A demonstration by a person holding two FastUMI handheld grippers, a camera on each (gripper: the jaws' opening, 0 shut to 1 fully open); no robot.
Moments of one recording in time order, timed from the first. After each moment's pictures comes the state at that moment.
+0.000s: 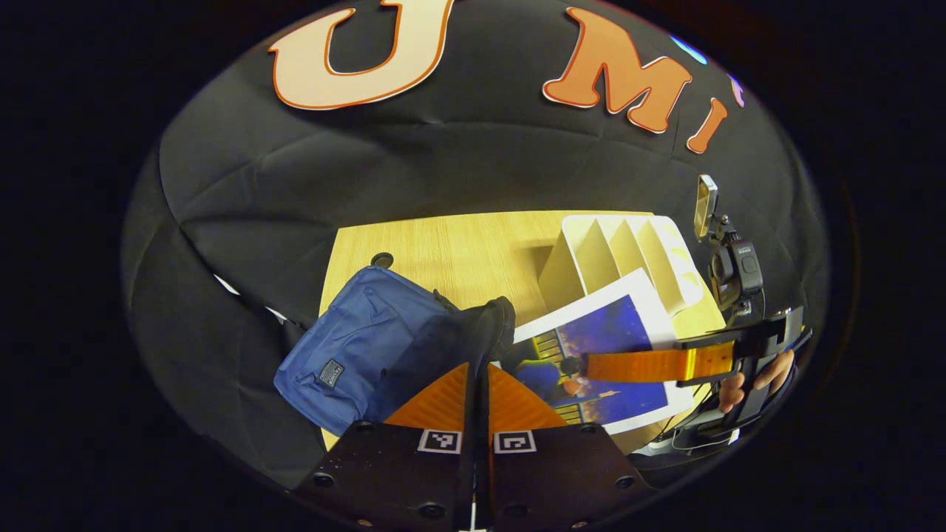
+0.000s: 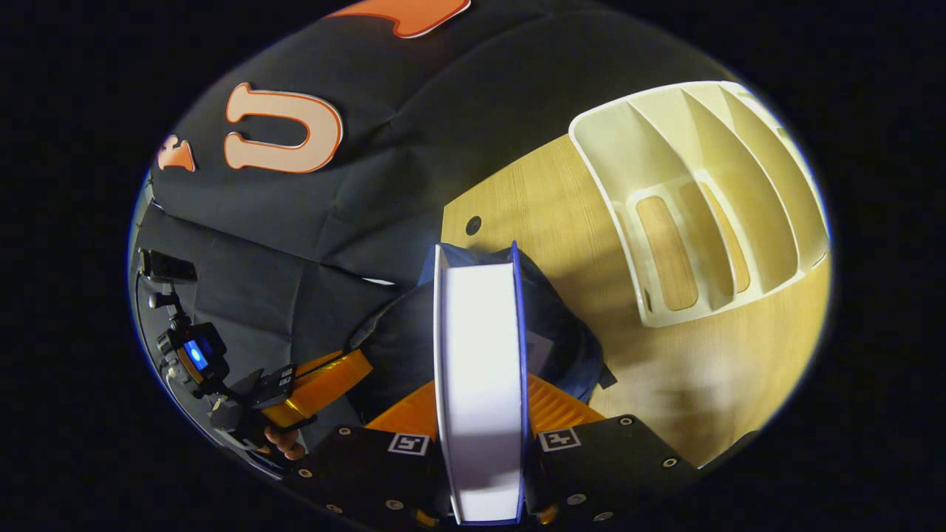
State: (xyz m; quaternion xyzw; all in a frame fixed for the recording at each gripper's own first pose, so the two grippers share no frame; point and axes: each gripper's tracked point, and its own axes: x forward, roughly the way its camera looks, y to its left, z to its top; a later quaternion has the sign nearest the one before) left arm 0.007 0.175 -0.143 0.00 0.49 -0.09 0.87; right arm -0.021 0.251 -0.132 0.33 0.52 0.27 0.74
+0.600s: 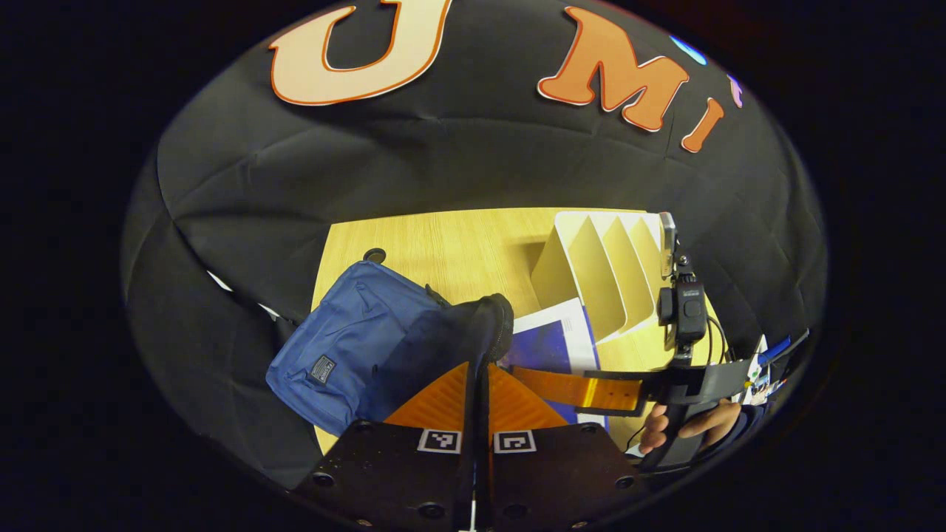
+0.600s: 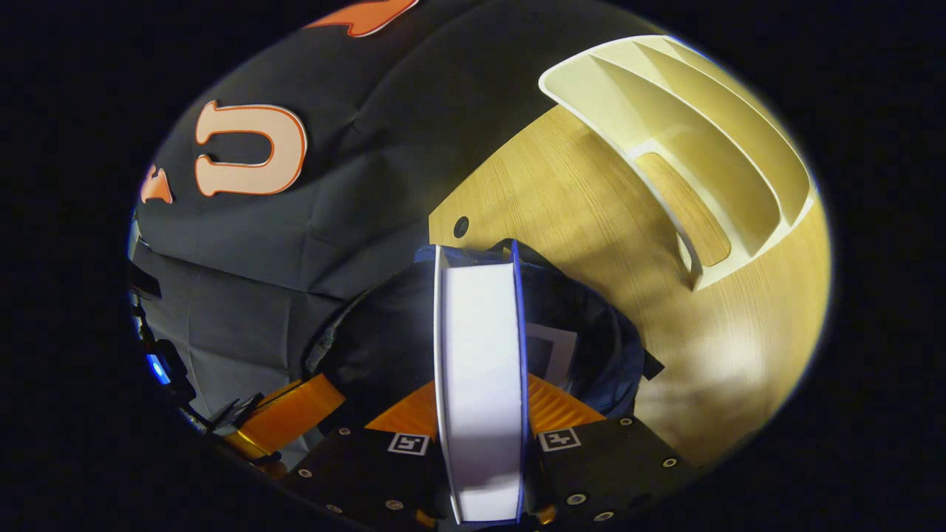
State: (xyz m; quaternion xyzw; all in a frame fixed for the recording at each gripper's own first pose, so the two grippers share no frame) left arm -0.002 0.170 -0.148 -0.01 0.50 -0.10 0.86; right arm -0.025 0.304 -0.175 0.40 0.51 0.21 0.73
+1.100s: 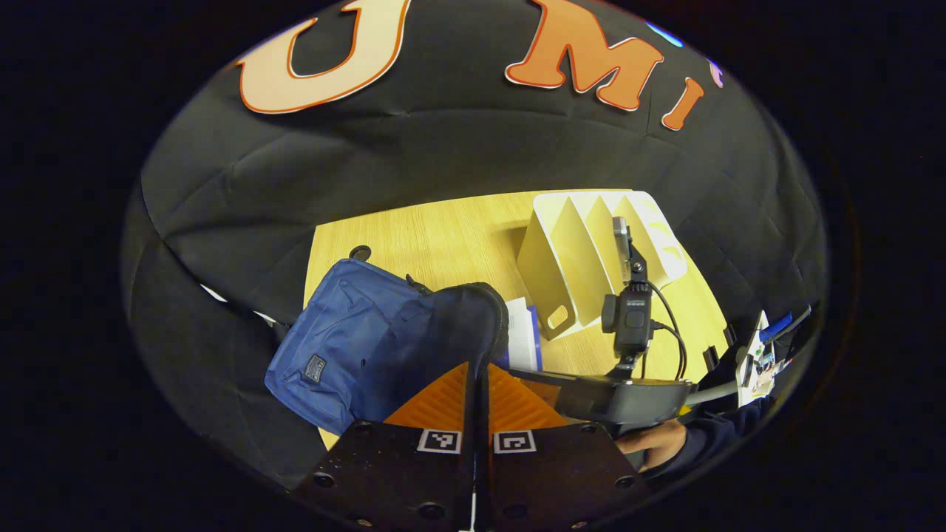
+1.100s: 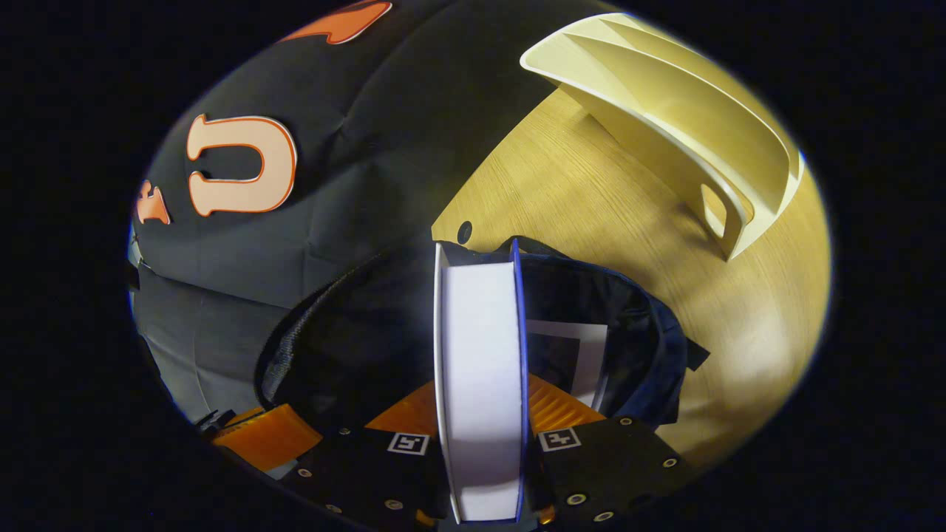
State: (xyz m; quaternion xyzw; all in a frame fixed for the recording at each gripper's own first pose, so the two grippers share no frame) left arm -0.012 0.151 -0.143 0.02 0.51 -0.13 0.85; right arm -0.019 0.343 -0.191 0.45 0.48 0.19 0.72
